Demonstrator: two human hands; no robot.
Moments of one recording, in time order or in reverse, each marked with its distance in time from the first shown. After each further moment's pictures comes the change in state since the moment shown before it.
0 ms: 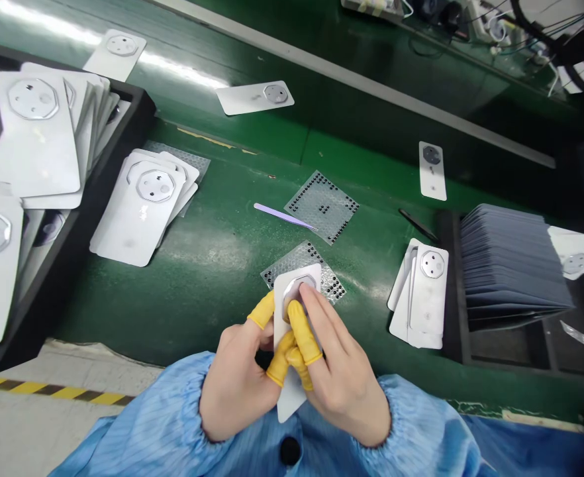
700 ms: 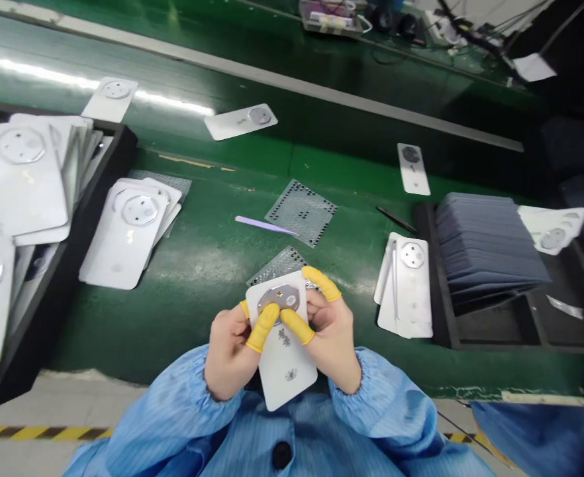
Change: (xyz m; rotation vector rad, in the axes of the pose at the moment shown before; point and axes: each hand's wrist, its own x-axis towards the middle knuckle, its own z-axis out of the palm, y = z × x) left_hand 0.025 -0.008 0.002 -0.117 0.037 -0.033; right_hand 0.004 0.016 0.041 1.072 0.396 0.628
